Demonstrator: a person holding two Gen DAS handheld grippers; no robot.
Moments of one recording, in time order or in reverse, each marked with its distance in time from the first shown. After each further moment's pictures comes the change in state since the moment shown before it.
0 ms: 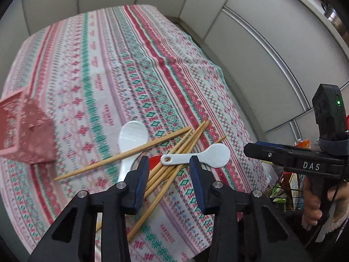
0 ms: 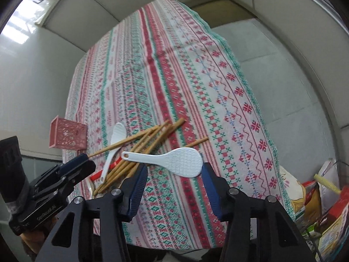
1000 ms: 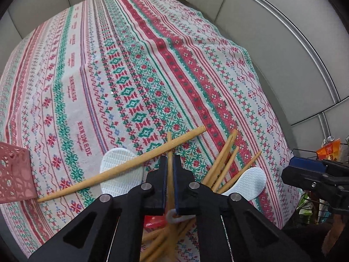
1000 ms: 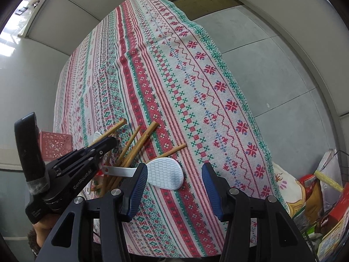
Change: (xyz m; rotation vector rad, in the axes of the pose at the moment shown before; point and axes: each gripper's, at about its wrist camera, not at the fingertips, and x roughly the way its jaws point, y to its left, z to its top) left arm 0.081 -0.016 0.041 0.048 0.069 0.146; right arm 0.016 -0.024 0.012 0.072 0.038 0.006
